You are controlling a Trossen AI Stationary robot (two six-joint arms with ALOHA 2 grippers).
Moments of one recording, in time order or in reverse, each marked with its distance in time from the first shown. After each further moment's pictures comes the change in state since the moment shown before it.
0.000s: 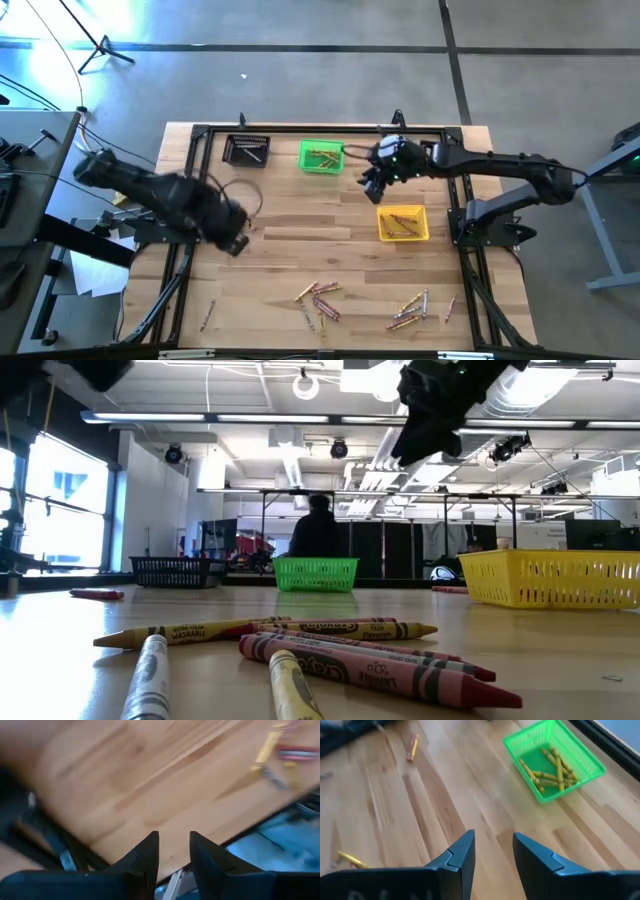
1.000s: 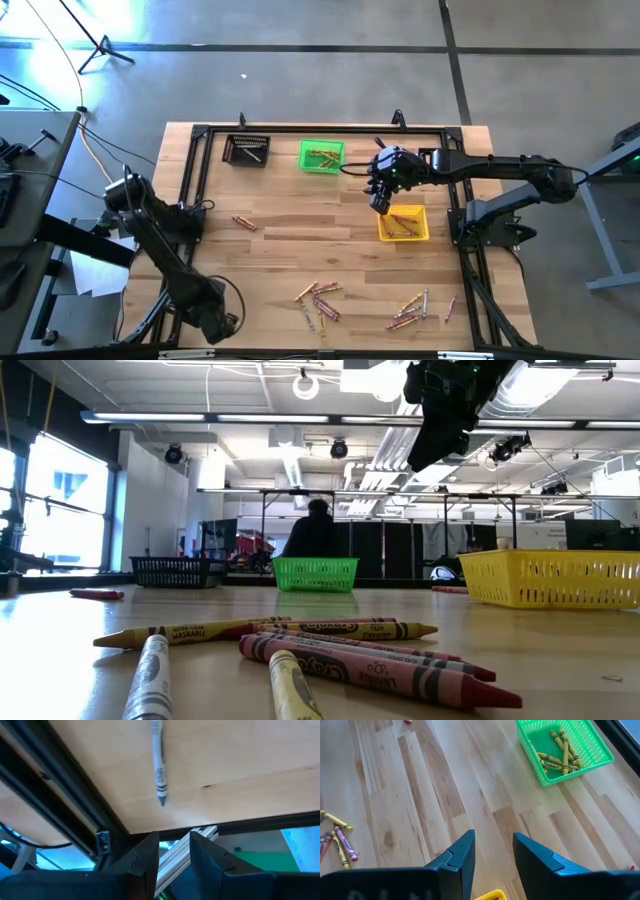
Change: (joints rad) left arm -0.604 0.499 -0.041 0.489 0.205 -0.806; right arm 0.067 -0.004 -0.001 -0.100 0.039 -0.090
